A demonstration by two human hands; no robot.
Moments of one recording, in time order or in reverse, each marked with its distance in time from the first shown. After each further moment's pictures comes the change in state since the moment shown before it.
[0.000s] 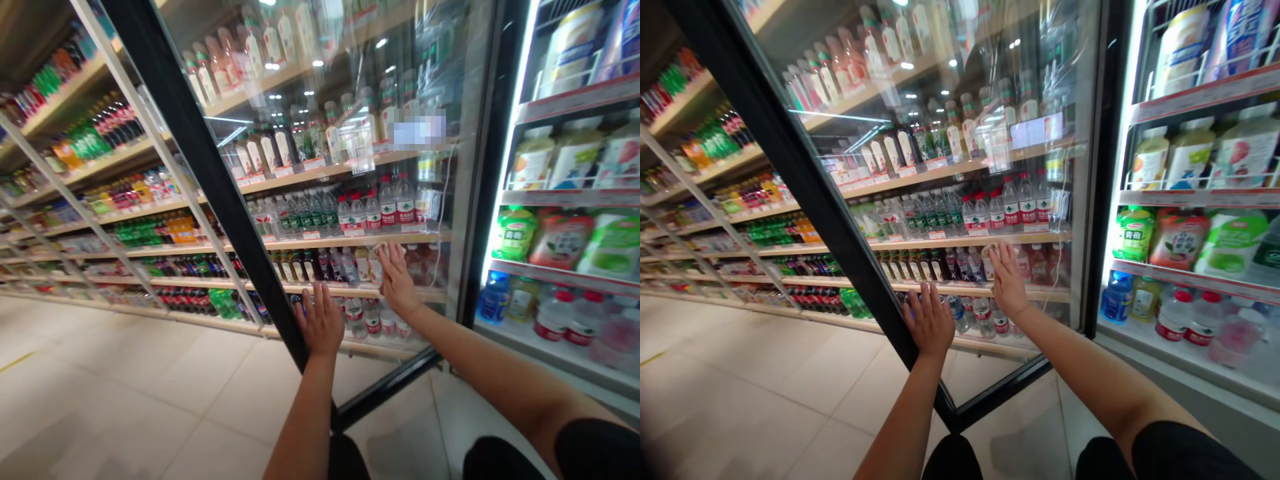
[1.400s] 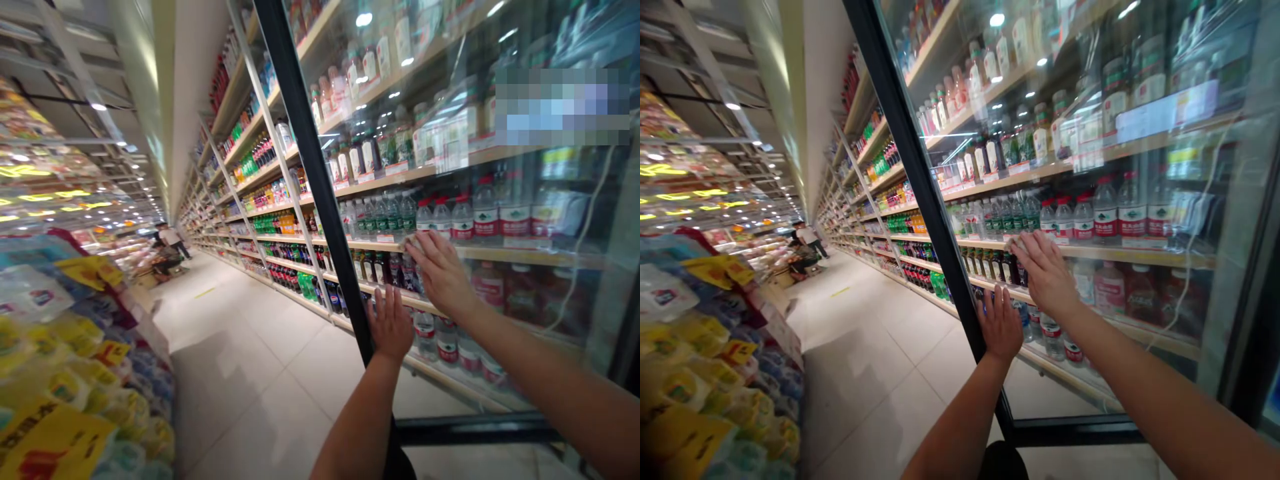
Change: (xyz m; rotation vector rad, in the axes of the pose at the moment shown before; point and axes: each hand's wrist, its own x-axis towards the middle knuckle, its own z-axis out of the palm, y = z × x) left_hand -0.007 0.009 -0.011 0.141 -0.011 0.005; right_hand 0.081 -0.070 0.005 0.052 -0.030 -0.307
